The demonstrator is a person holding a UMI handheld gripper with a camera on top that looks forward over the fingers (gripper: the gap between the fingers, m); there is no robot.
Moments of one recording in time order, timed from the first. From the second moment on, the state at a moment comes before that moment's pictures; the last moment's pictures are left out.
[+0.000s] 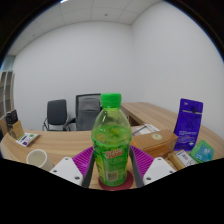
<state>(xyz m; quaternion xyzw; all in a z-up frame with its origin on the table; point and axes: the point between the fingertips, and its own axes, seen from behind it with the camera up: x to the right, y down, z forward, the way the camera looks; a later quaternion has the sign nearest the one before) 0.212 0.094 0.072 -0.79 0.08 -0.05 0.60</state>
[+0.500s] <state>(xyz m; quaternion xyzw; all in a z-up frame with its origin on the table) 0.149 -0.105 0.116 -0.88 0.06 -0.03 0.47</state>
